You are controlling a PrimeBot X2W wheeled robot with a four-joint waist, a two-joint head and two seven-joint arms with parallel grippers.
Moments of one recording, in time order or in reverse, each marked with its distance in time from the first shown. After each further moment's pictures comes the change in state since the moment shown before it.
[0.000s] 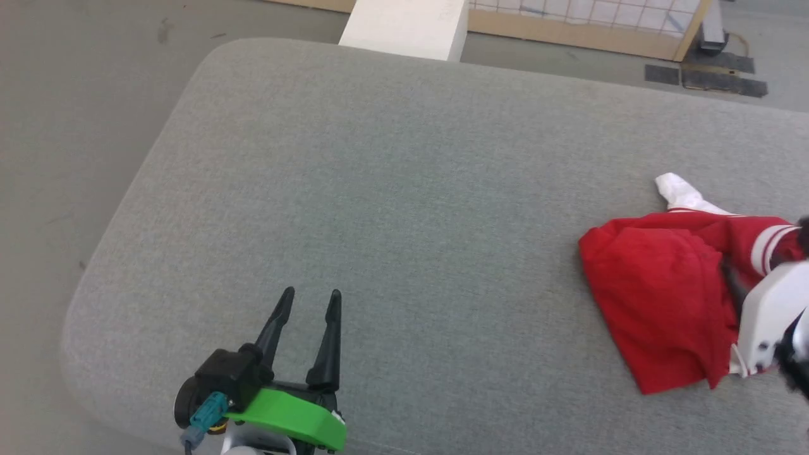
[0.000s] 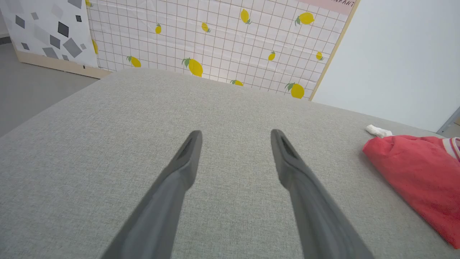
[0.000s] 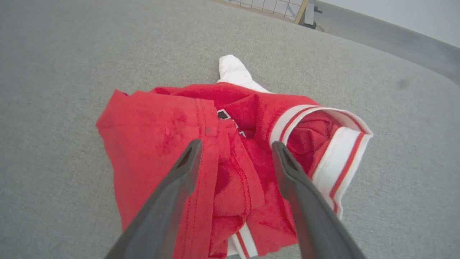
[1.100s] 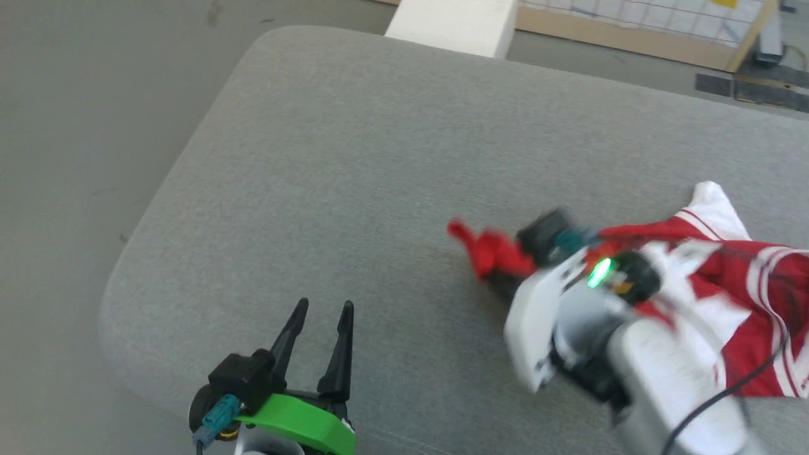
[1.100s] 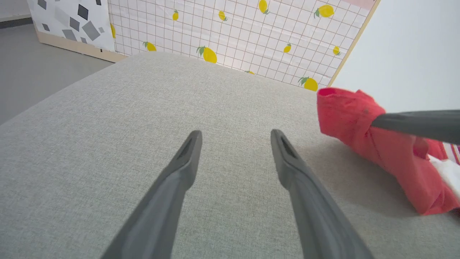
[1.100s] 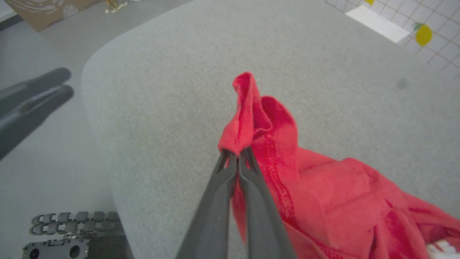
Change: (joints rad) left arm -0.003 0.005 -0.039 0.041 -0.039 0.000 0.001; right arm -0.217 0.103 0.633 0.134 0.158 0.000 -0.113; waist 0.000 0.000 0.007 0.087
